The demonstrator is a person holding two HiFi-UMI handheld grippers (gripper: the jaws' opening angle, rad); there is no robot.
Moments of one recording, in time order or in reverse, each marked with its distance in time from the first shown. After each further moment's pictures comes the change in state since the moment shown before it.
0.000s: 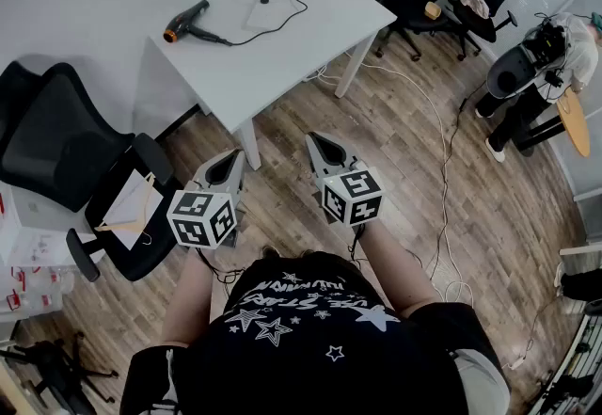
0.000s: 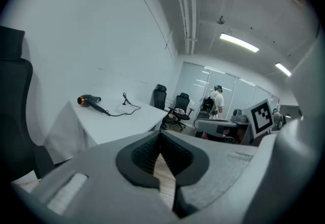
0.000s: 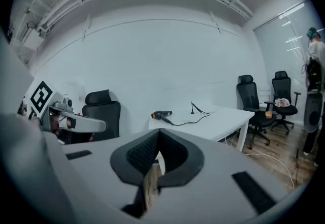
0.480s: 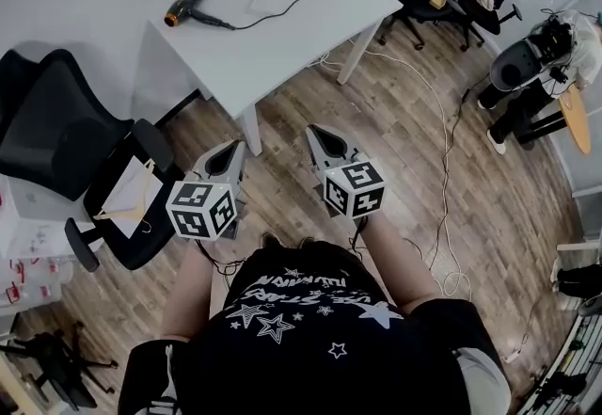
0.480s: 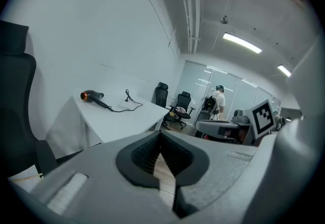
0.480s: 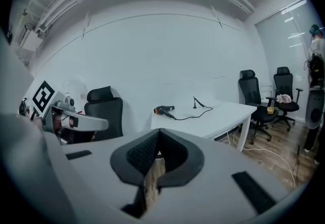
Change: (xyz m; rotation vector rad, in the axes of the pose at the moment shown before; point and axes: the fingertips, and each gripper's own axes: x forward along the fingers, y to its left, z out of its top) left arm -0.001 0.012 -0.010 -0.025 0.018 0.006; right arm 0.008 0.010 -0.013 0.011 0.044 0.019
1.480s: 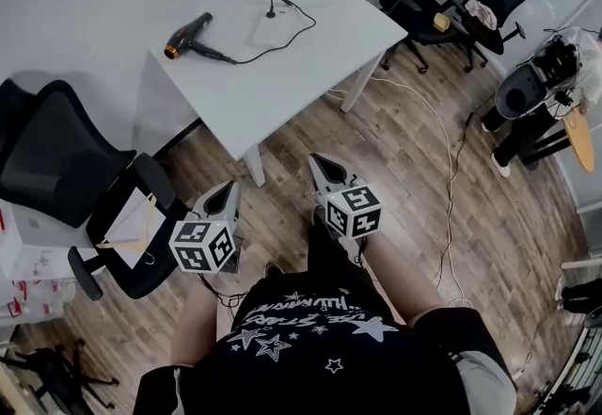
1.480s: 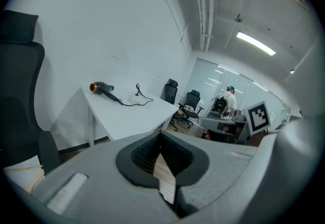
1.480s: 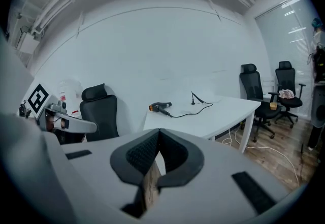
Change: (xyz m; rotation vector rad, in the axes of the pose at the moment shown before) left arm 0.027 0.044 -0.016 -0.084 0.040 0.083; right arm 0.054 -0.043 -0.011 0.023 0.030 0.016
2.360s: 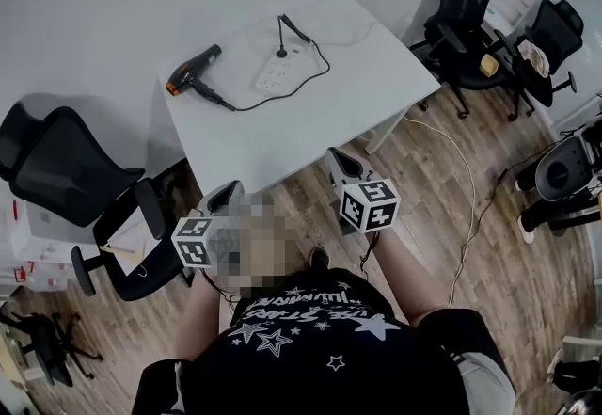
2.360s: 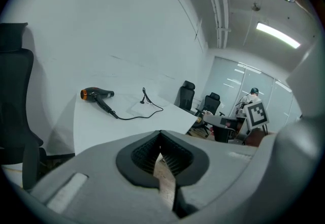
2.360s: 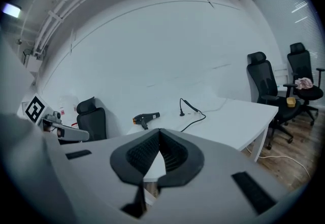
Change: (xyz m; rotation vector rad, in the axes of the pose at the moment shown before) left arm 0.178 -0.007 0.085 -0.048 -0.025 0.203; right arm 0.114 -0.204 0.082 0.069 -0.018 0.143
